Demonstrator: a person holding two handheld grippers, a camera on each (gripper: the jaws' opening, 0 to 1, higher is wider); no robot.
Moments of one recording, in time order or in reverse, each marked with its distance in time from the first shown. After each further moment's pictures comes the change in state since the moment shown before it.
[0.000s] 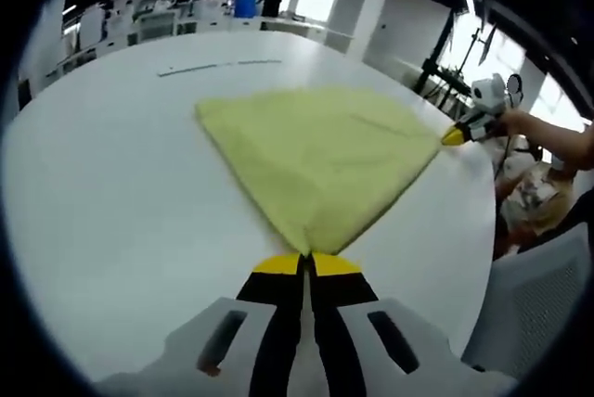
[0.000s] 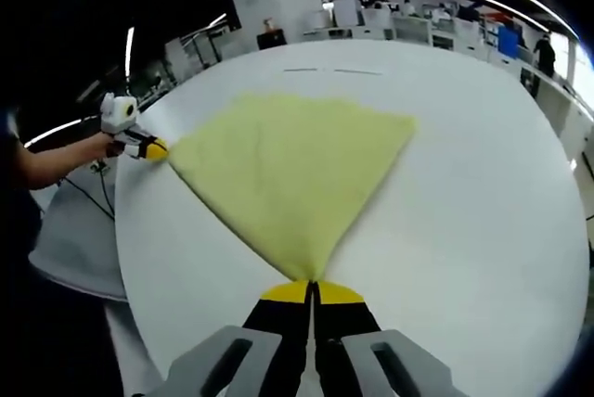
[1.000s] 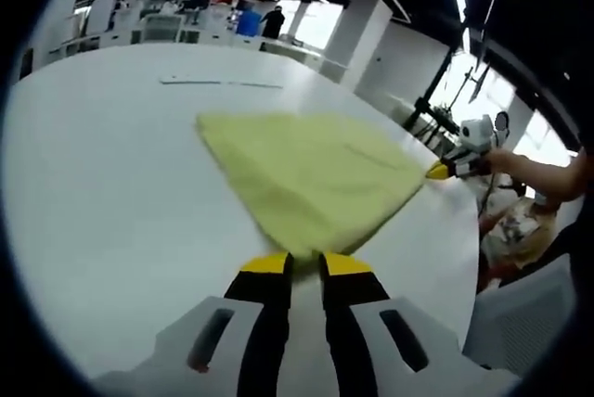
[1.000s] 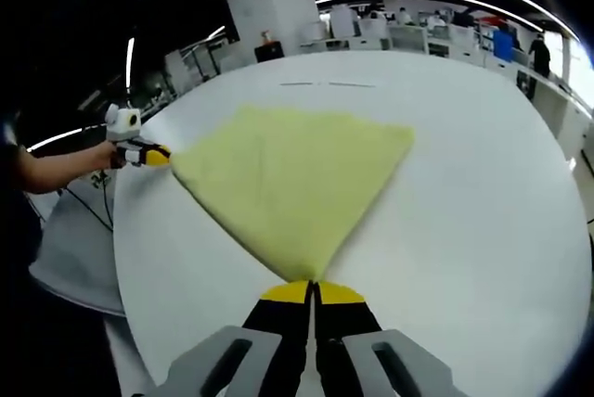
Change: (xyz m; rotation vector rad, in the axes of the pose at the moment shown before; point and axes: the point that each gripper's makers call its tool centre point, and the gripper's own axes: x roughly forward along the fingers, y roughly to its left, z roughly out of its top) left arm 0.004 0.003 0.032 -0.116 -0.153 -0.101; right arm 0.005 -0.012 0.019 0.024 -0.060 0.004
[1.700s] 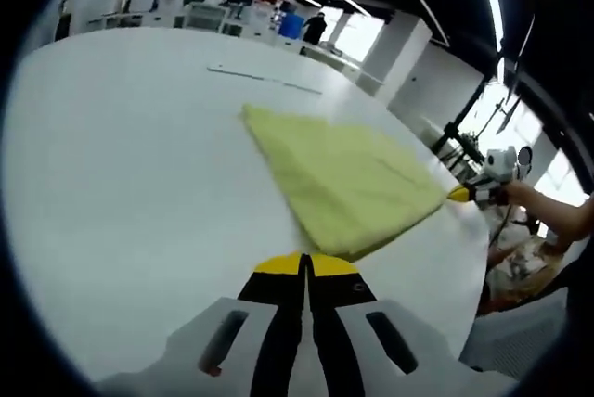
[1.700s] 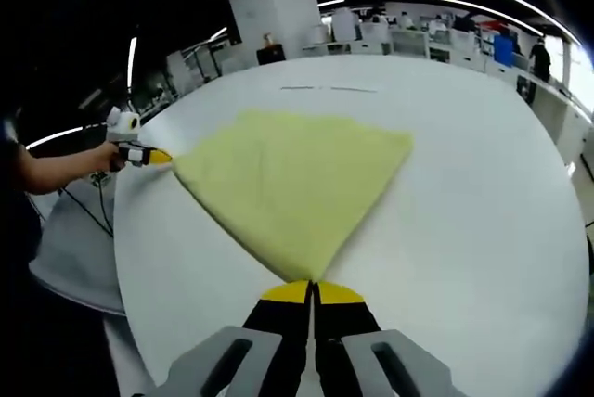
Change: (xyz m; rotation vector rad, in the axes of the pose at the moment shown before) left arm -0.017 0.022 -0.009 -0.128 -0.025 0.103; right arm -0.003 0.001 0.004 -0.014 -0.021 -0.003
